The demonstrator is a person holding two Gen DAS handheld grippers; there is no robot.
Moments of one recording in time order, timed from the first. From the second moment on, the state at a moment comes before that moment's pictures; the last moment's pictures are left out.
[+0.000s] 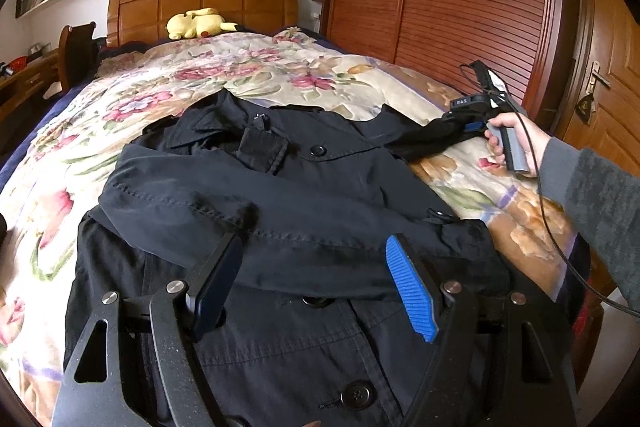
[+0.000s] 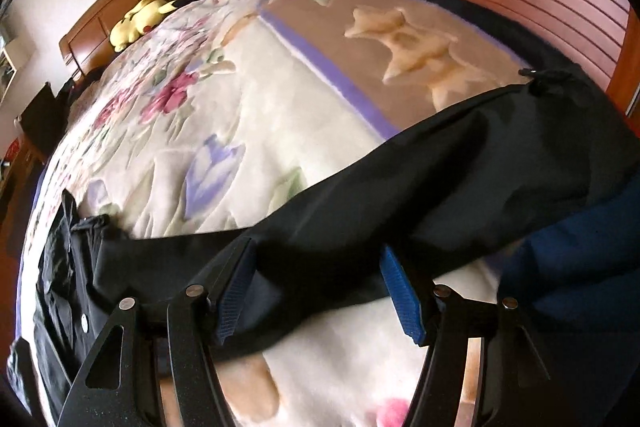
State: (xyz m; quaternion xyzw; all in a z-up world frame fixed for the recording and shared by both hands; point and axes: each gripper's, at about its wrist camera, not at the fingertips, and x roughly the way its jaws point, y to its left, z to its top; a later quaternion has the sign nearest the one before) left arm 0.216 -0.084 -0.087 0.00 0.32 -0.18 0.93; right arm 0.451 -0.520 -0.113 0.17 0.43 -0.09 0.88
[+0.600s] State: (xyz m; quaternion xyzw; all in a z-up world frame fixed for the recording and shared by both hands) left arm 0.211 -0.072 -0.084 0.00 0.32 -0.17 0.93; right arm 0.400 -0.392 -0.024 0.02 0.33 0.08 0.94
